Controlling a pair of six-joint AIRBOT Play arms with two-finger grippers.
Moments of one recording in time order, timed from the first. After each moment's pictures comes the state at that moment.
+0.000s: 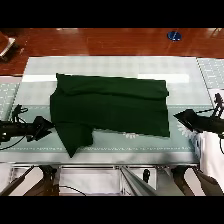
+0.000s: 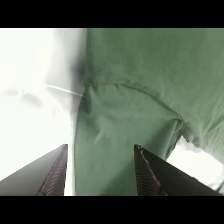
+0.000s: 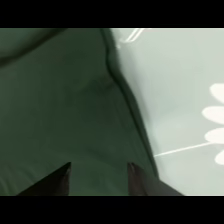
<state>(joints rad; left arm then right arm) 0.61 -1.05 0.46 0.89 -1.22 -1.24 -0.51 -0.79 0.46 -0.86 1.08 1.32</state>
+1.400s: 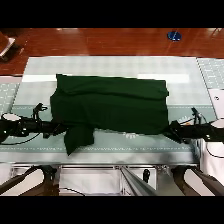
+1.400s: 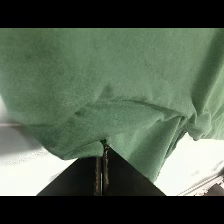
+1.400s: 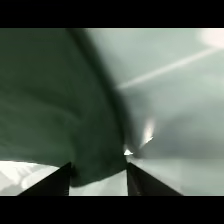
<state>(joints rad) 0.34 -1.19 0.44 0.80 -1.08 -1.21 -0.39 -1.02 0.38 -0.92 1.11 1.41</state>
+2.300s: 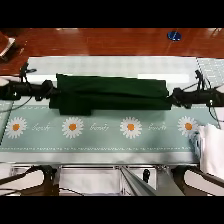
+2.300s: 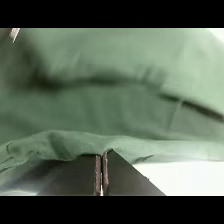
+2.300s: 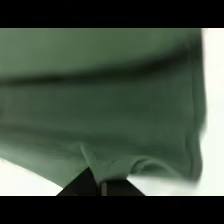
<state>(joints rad) 0.24 -1.39 1.03 0.74 -1.04 -1.28 -0.28 -1.30 0.92 -0.79 1.08 1.30</state>
